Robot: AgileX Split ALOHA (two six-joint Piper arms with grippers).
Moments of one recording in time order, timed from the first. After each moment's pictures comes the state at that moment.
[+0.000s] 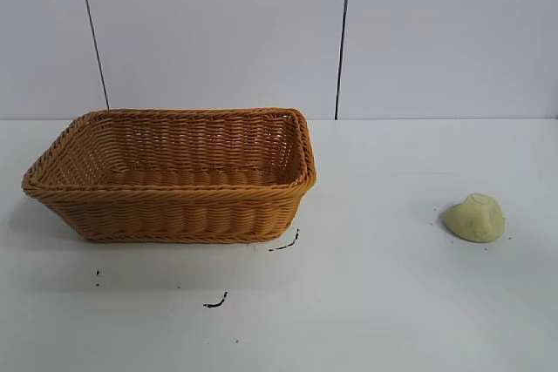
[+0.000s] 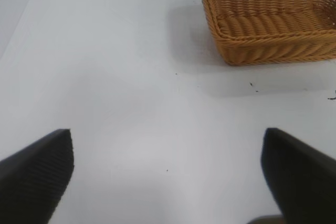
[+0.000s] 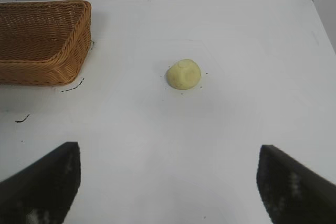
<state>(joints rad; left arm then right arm) 0.00 -0.01 -0.50 0.00 1.07 0.08 0.04 0.17 -0.59 0.06 1.02 0.00</state>
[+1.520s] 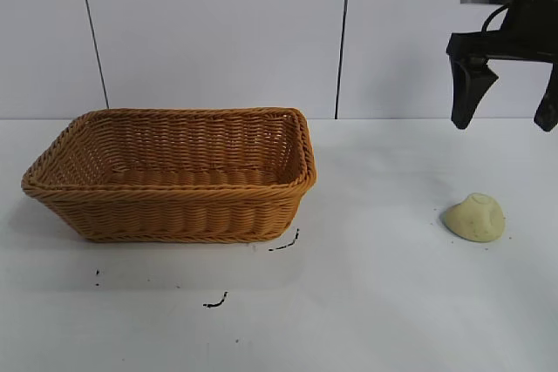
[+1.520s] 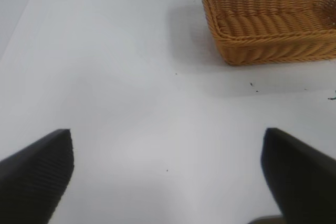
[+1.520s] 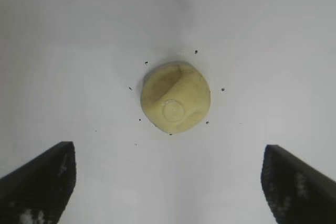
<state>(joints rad) 0.00 -0.01 -0.50 0.00 1.07 0.08 0.07 1.96 -1.55 0.06 1.06 -0.10</state>
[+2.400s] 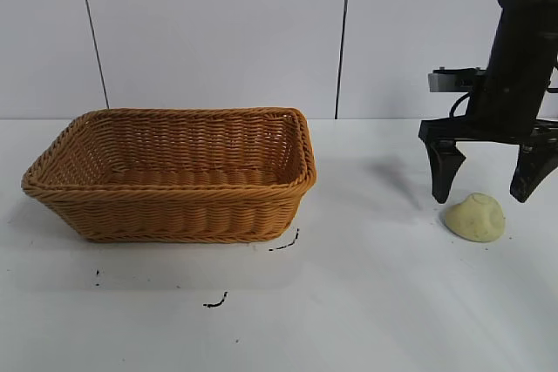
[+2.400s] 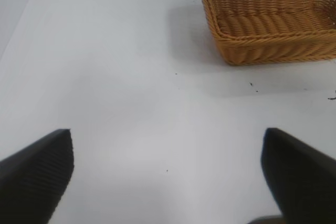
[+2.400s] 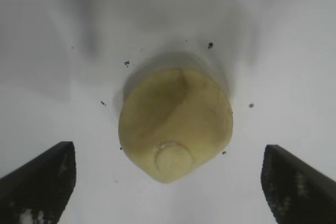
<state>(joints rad) 0.00 -0.01 -0.50 0.00 1.07 0.08 0.07 2.17 -1.55 0.03 0.97 -0.05</state>
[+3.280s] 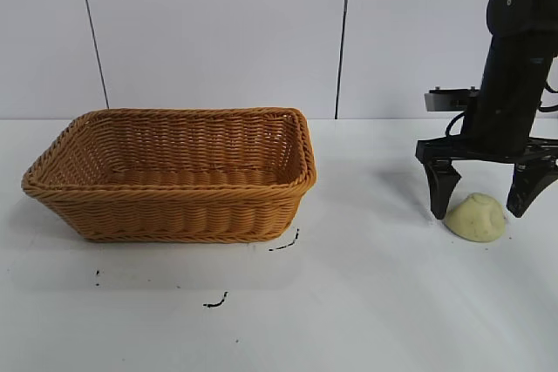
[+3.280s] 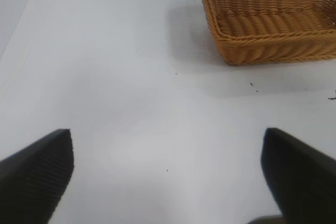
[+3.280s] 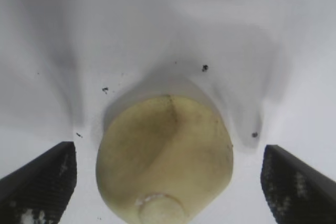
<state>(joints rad) 0.00 -0.01 -0.50 0.00 1.07 0.08 0.07 2.22 -1.55 0.01 0.95 -0.04</state>
